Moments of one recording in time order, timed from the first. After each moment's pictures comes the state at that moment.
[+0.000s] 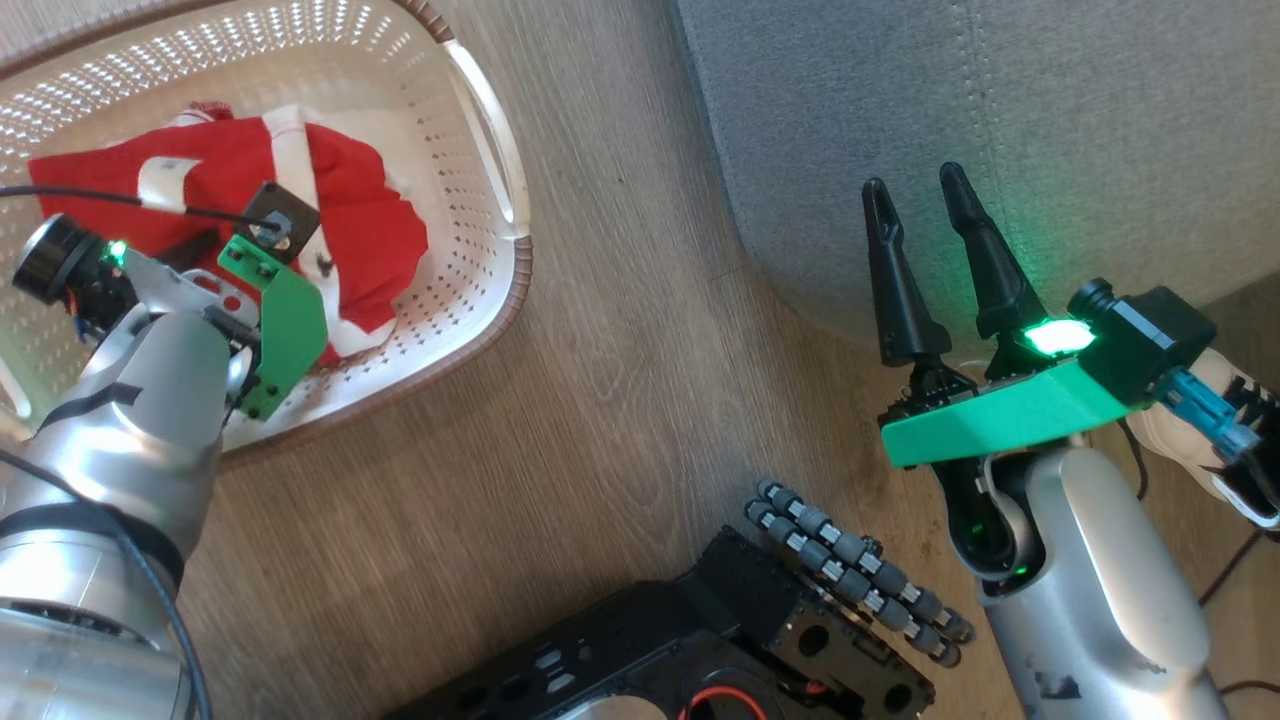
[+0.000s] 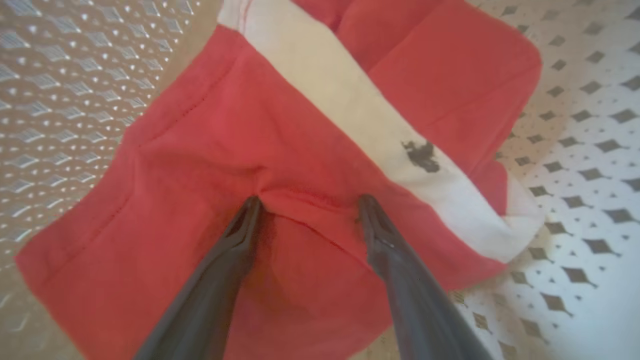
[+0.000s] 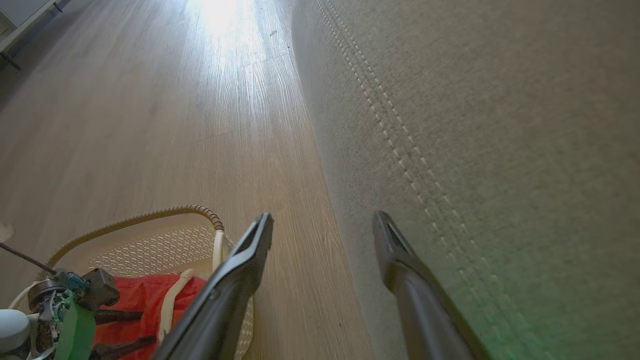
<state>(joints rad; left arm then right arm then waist) -1.00 0.22 -0.54 1.29 0.10 -0.04 -0.02 -0.34 -0.05 0.21 0.12 0.45 0.13 -0.25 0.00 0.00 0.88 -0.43</state>
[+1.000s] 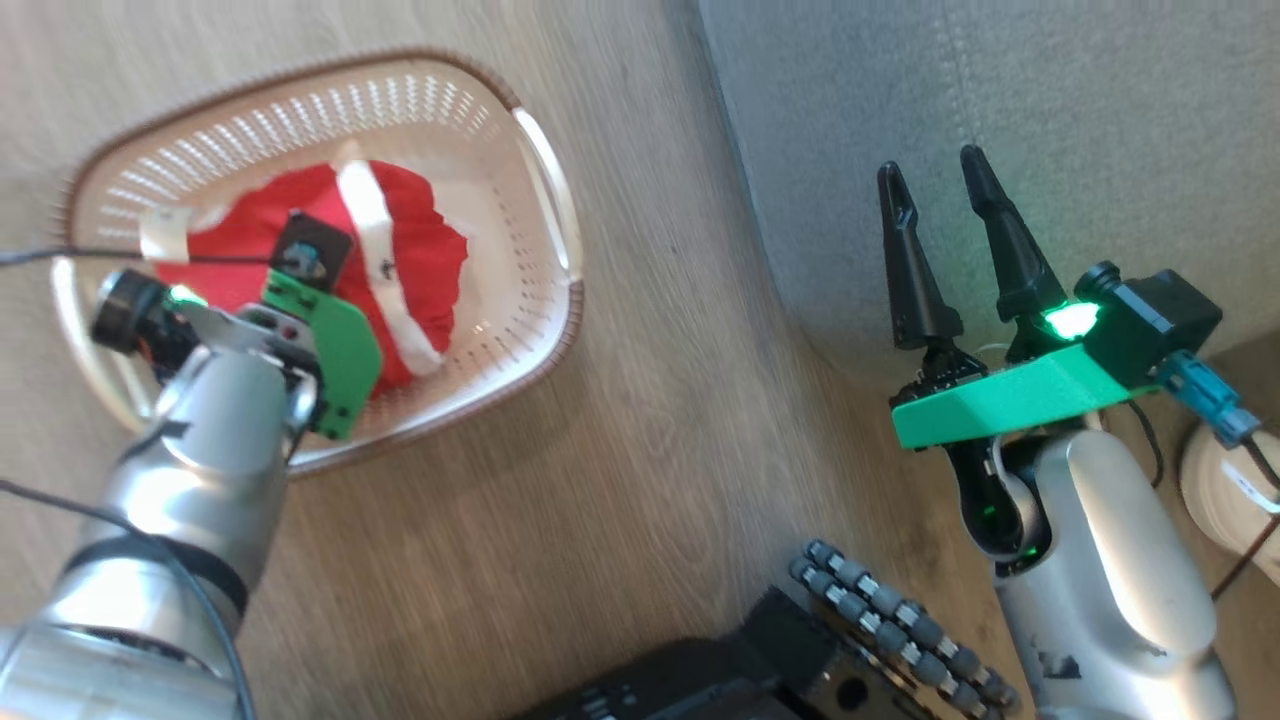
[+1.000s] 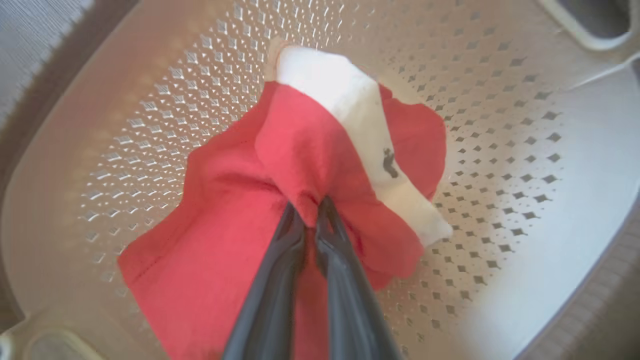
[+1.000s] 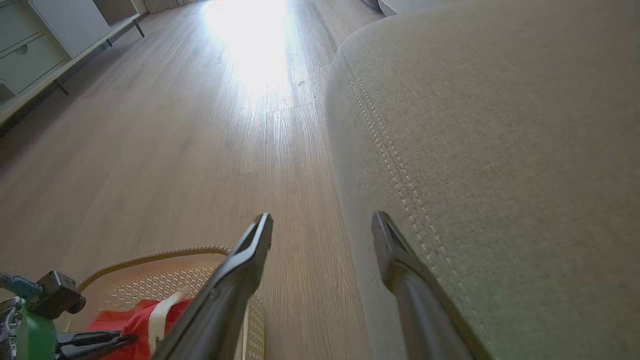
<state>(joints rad) -0.95 0.15 -0.50 1.30 -0.05 -0.01 -0.14 -0.37 -0.05 0.18 0.15 0.37 0.13 -0.25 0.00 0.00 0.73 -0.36</state>
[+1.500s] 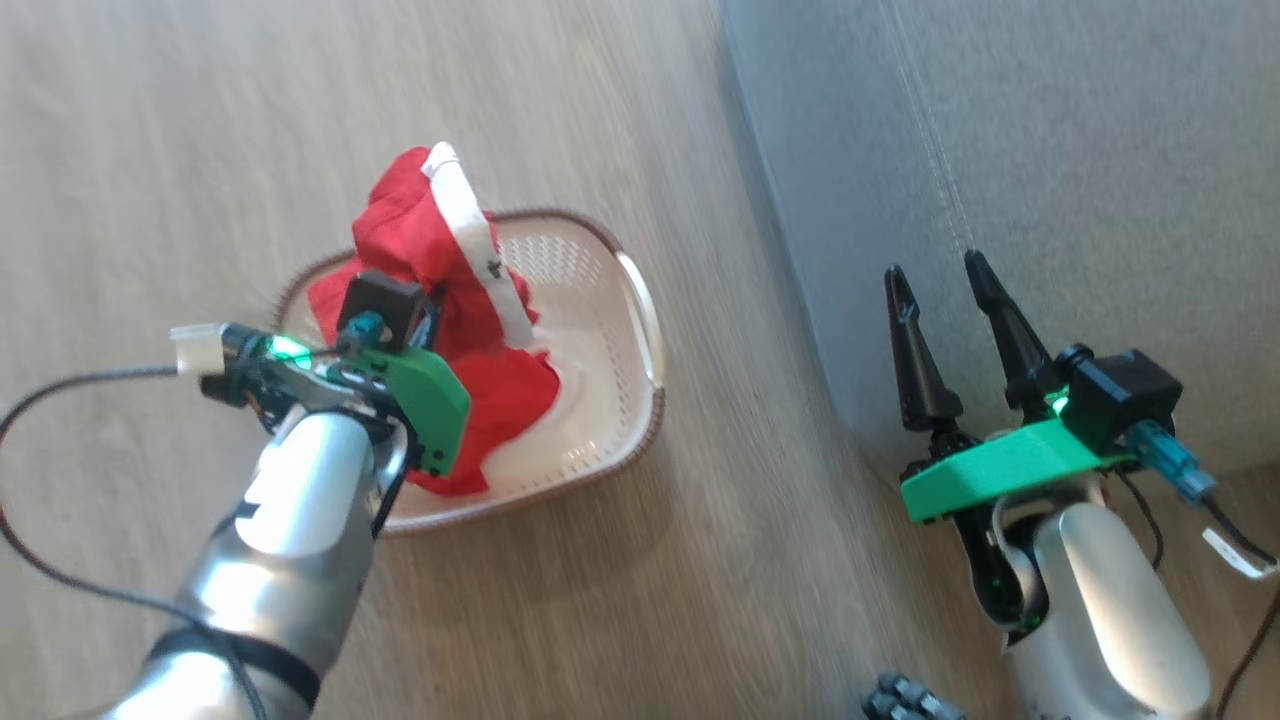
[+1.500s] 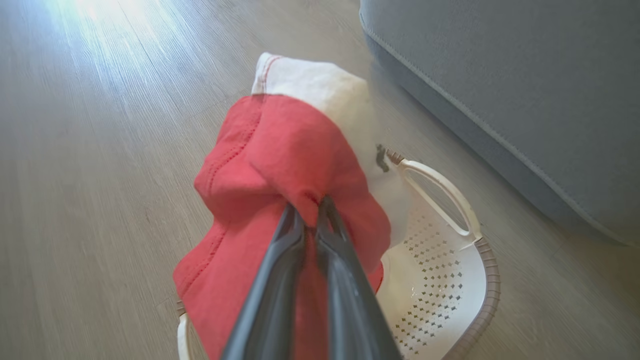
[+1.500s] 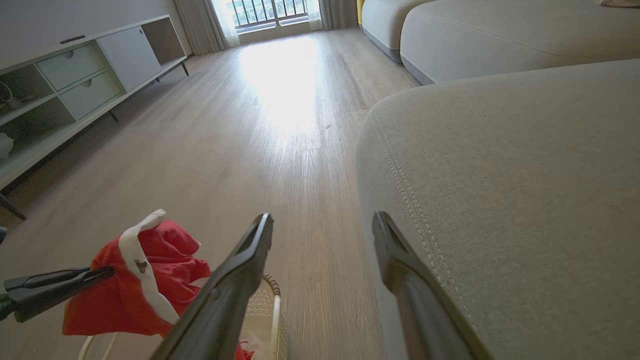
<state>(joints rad) -0.72 0.09 -0.43 0.98 -0.14 0.01 -0.25 -0.26 -0.05 0.13 0.22 0.27 0.13 -0.25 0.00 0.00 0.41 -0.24</state>
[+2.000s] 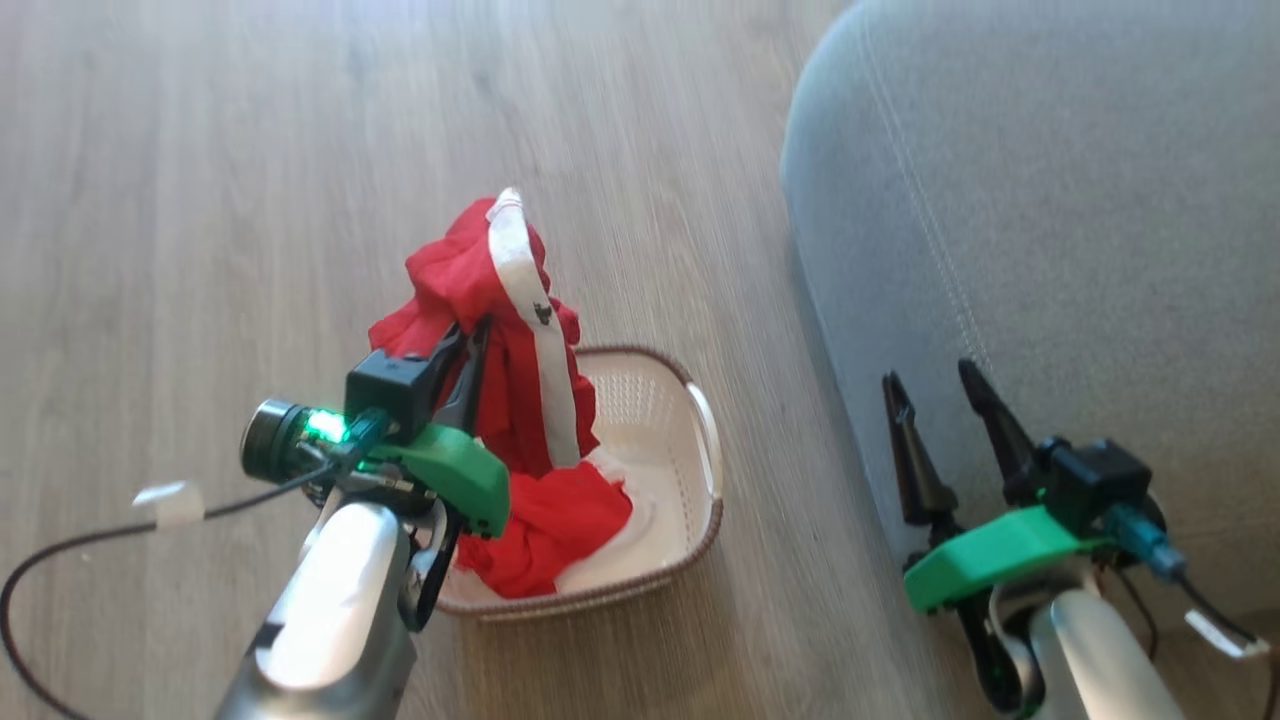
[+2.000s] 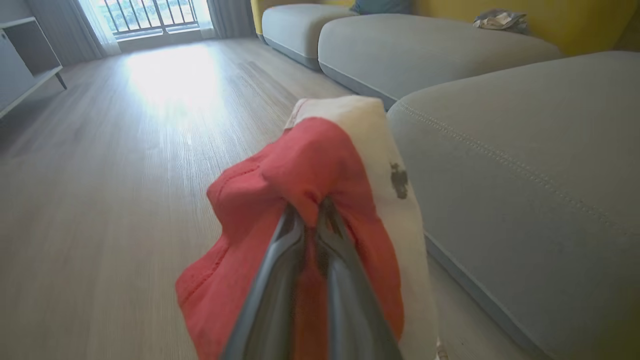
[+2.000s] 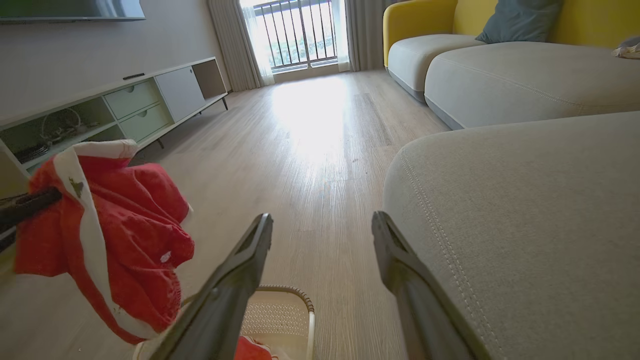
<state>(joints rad) -0.43 0.07 -0.33 0.53 -0.17 0.03 -0.25 -0.14 -0.05 0.12 0.25 0.23 0.13 -0.25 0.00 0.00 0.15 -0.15</state>
